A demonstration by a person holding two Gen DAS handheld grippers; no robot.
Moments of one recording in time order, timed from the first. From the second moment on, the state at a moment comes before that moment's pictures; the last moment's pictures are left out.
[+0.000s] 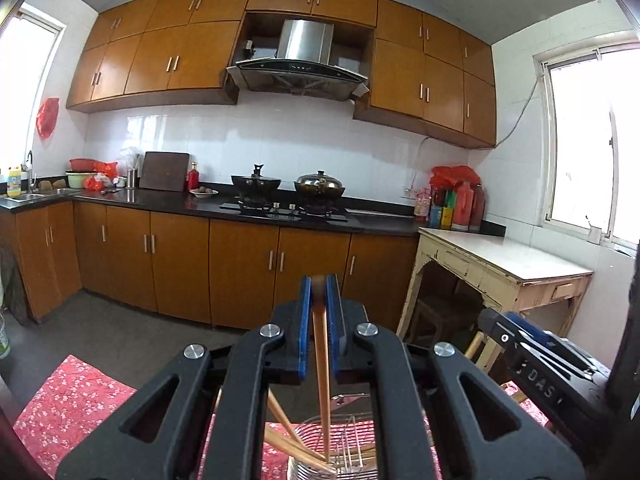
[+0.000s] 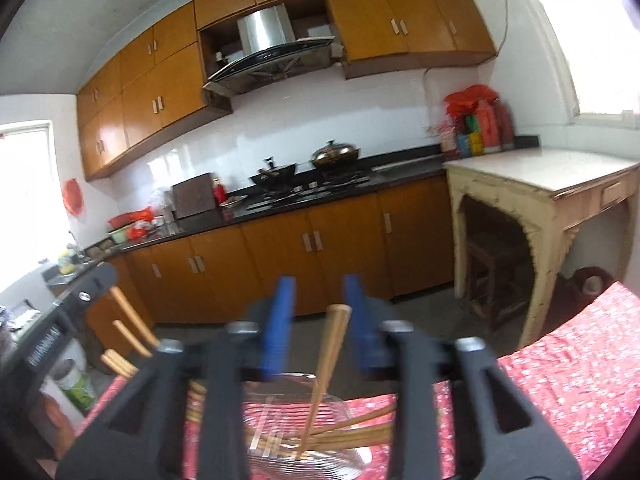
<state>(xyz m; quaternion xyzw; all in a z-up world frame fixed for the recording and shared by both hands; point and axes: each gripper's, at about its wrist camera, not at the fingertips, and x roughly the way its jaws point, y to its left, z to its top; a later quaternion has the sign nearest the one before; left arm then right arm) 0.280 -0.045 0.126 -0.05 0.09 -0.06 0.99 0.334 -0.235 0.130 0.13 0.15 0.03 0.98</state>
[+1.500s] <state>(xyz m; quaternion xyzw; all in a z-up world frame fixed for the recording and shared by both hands) 0.118 0.028 0.075 -0.01 0.14 -0.03 0.99 0.121 -0.208 0.115 0.04 0.12 -0.01 0.99</state>
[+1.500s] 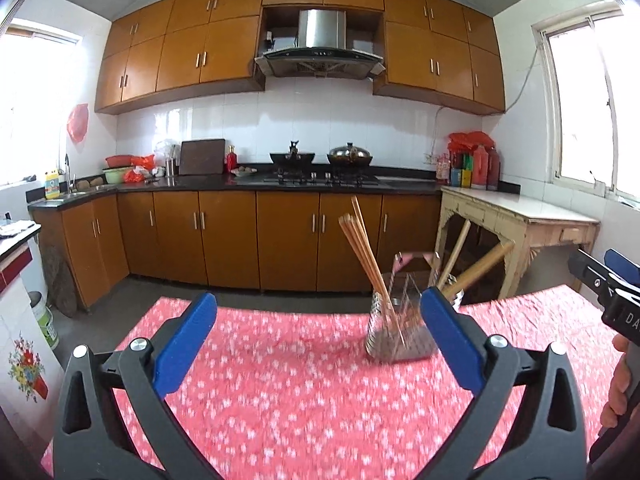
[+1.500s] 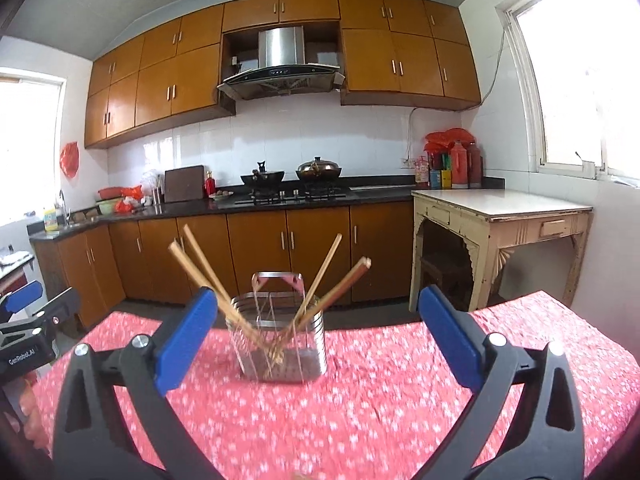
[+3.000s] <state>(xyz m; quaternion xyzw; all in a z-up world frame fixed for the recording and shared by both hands) 0.041 0.024 0.026 0.00 0.12 -0.02 0.99 0.041 -0.189 0.064 0.02 0.13 0.00 0.99</state>
